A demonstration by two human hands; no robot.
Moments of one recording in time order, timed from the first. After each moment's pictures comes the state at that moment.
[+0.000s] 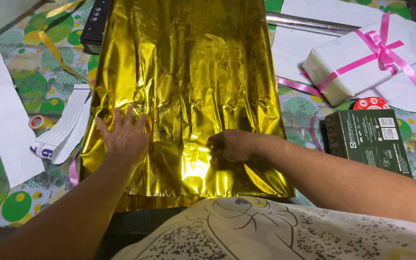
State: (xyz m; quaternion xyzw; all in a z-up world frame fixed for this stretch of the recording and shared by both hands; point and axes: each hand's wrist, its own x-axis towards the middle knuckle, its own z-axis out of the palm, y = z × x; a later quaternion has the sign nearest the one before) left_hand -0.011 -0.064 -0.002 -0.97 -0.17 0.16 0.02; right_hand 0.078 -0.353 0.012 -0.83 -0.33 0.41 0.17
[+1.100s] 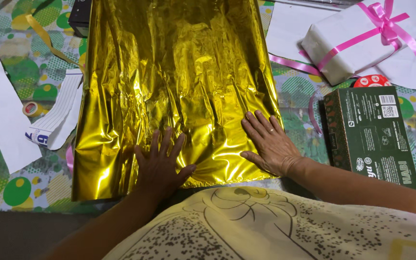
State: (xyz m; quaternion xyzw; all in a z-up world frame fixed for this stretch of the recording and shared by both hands) left_hand -0.107 -0.160 -0.023 -1.00 0.01 0.02 -0.09; right_hand 0.025 -0.470 -0.025 -0.90 -0.42 0.02 0.04
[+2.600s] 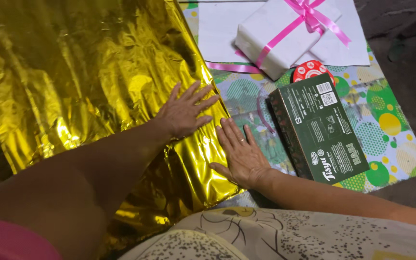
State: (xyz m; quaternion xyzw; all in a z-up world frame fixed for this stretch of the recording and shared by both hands) left_hand 0.149 -0.271 -0.024 -0.93 0.36 0.10 -0.05; right_hand 0.020 -0.475 -0.006 -0.96 -0.24 0.12 0.02
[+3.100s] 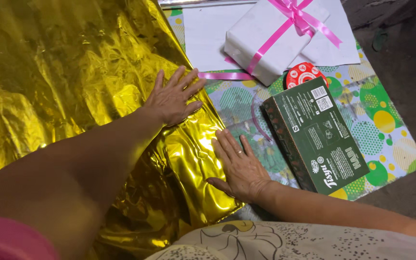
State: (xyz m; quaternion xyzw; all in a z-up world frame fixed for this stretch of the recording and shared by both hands) left_hand 0.207 -0.268 -0.006 -0.94 0.33 0.09 -0.08; right_hand 0.021 -0.471 0.001 -0.96 -0.24 0.11 0.06
